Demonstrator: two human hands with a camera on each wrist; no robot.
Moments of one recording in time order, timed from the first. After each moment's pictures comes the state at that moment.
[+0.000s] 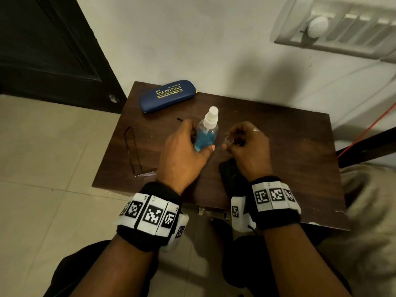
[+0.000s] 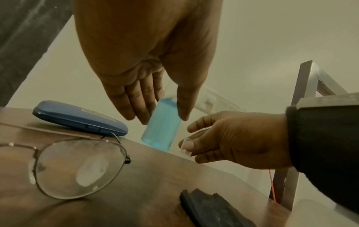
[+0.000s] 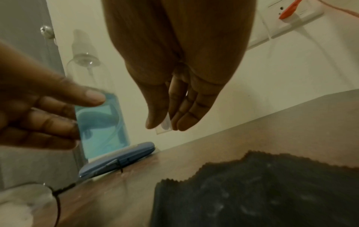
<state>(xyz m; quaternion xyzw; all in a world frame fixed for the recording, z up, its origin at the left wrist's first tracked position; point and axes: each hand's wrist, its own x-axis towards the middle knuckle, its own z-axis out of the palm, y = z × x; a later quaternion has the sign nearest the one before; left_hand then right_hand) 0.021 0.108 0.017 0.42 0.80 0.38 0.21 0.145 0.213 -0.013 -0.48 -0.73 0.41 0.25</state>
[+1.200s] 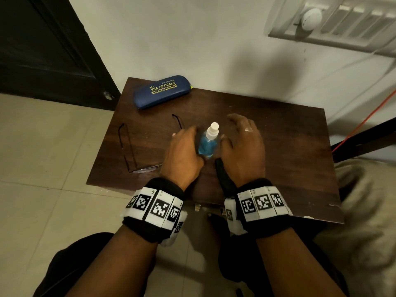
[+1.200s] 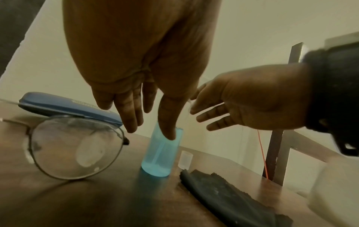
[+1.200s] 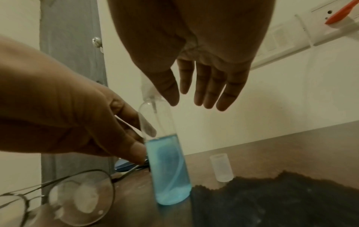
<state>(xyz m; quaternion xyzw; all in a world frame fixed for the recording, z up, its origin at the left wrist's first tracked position) 0.030 0.116 -0.003 0.44 0.81 0.29 0.24 0.145 0.189 -0.001 -0.49 -0.79 0.26 0.27</state>
